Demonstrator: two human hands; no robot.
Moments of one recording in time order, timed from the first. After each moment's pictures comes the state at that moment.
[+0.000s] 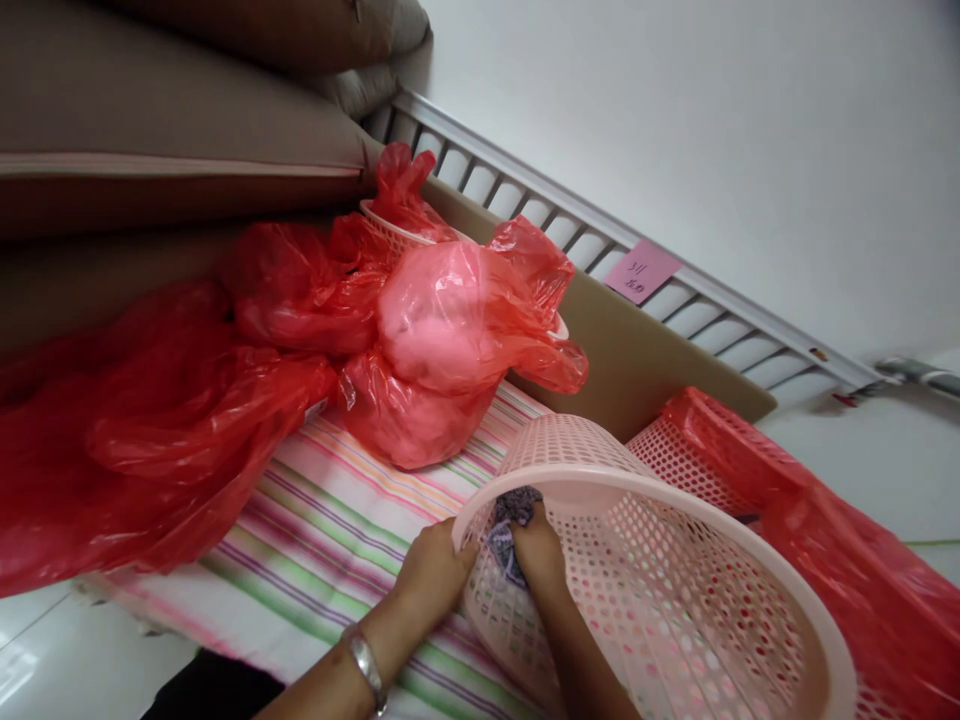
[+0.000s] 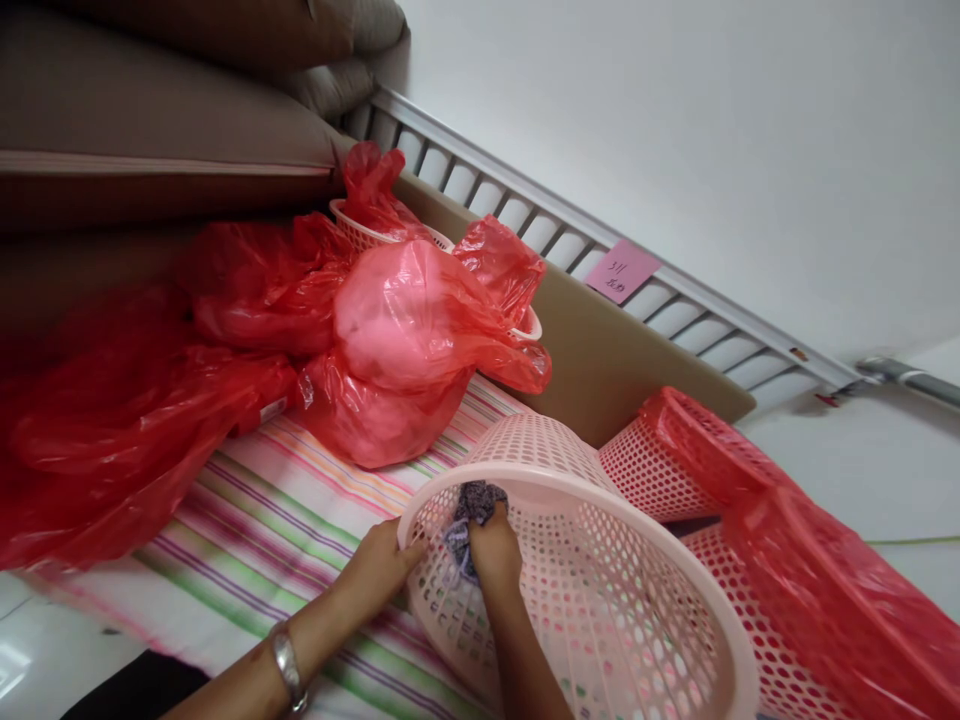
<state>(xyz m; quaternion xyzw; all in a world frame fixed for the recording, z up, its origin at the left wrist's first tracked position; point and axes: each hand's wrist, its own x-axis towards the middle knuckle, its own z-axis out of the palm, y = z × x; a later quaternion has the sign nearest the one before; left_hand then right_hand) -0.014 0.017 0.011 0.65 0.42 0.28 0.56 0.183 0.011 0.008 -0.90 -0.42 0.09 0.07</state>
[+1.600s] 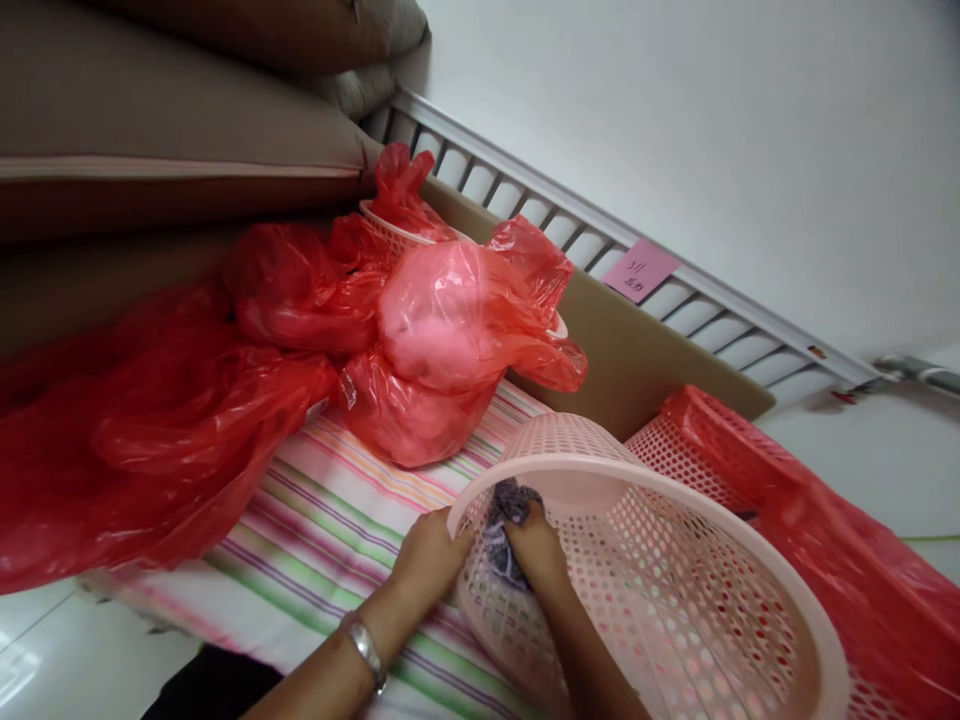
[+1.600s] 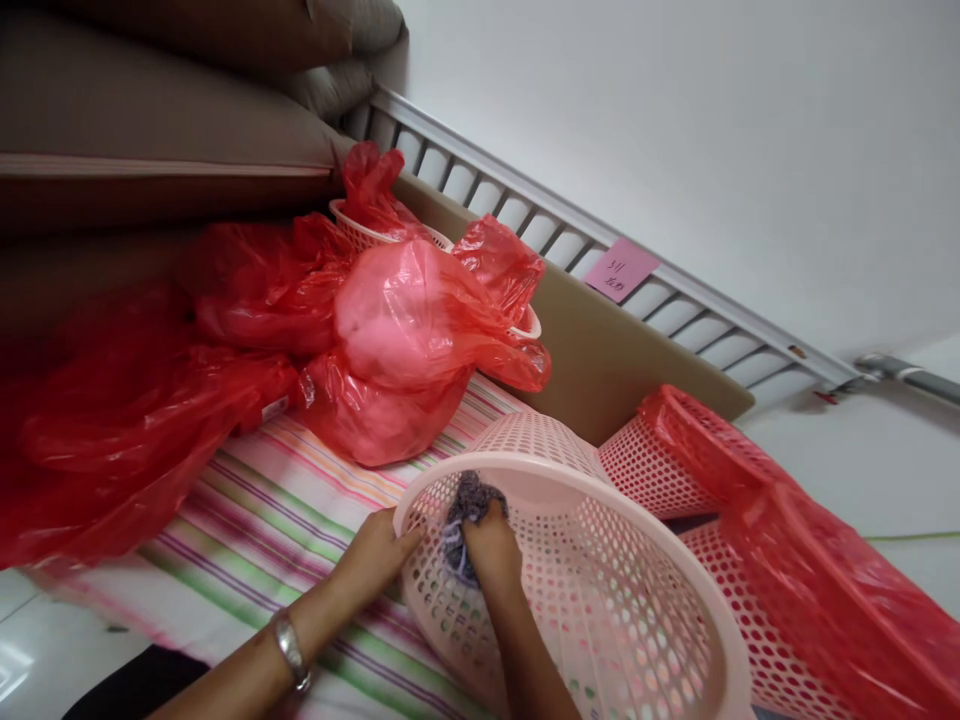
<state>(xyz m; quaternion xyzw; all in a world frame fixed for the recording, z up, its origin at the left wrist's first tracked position) -0.018 0.026 0.010 0.65 0.42 0.31 0.55 0.170 0.007 0.022 -0.89 -0.43 0.11 0.02</state>
